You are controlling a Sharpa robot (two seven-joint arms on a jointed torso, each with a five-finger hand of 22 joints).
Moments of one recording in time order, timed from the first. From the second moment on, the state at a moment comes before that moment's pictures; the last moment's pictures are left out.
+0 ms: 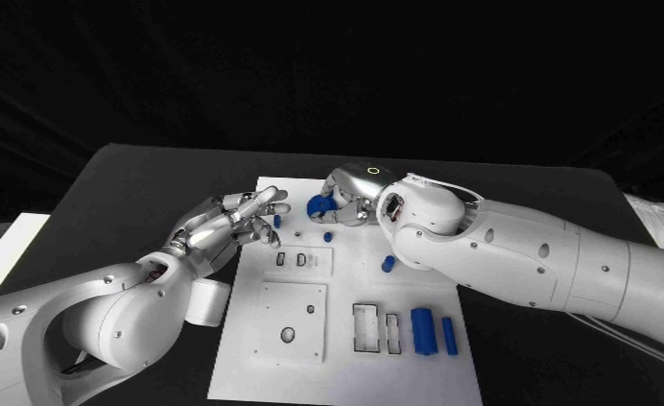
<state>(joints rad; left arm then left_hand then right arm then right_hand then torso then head) 1.20 -1.08 -0.03 1.91 0.12 -0.32 0.43 1.36 0.04 0.07 0.11 0.06 1.00 0.19 0.09 0.08 1.11 0.12 0.12 0.13 1.18 0.05 0.76 0.65 0.17 1.02 0.15 0.88 0.47 1.27 -0.55 0.03 1.43 -1.73 -0.24 -0.30 1.10 -0.09 0.08 0.29 0.18 0.91 0.16 0.14 0.08 1.47 0.07 1.51 1.31 1.46 -0.01 1.56 1.31 0.05 1.47 0.10 1.49 1.31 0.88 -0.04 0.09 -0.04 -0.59</state>
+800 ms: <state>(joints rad) 1.20 -1.08 -0.03 1.90 0.12 -0.32 0.43 1.36 0.04 0.07 0.11 0.06 1.00 0.19 0.09 0.08 1.11 0.13 0.12 0.13 1.18 0.05 0.76 0.65 0.17 1.02 0.15 0.88 0.47 1.26 -0.75 0.03 1.51 -1.51 -0.49 0.02 1.26 -0.07 0.09 0.19 0.24 0.93 0.16 0.12 0.08 1.47 0.07 1.51 1.31 1.46 -0.01 1.55 1.31 0.05 1.47 0.10 1.49 1.31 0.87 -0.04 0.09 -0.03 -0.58</state>
